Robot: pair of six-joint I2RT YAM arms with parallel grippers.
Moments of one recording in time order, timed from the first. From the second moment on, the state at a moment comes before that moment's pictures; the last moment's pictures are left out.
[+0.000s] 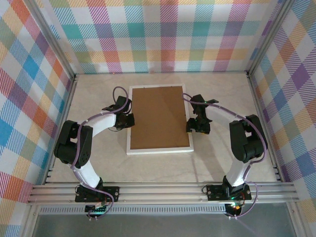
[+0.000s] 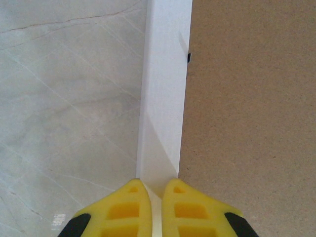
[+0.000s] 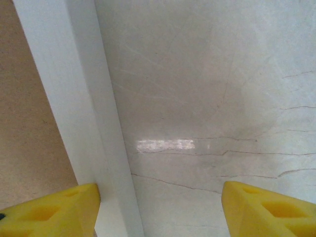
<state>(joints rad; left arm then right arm) -0.33 1.72 1.03 -0.45 -0.03 -0.48 0.39 1.78 1.17 -0.86 -0.06 0.44</state>
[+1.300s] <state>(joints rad) -0.33 1.69 1.00 -0.41 -0.10 -0.53 0.47 1.90 1.26 -0.91 -0.04 0.53</state>
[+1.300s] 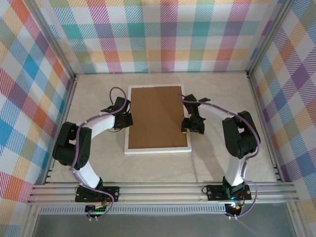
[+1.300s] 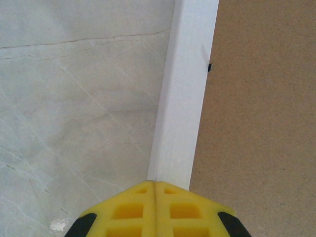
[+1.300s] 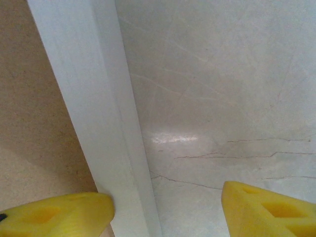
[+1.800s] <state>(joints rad) -0.33 1.69 1.00 -0.41 -0.10 -0.53 0.52 1.92 1.31 -0.97 0.05 0.55</state>
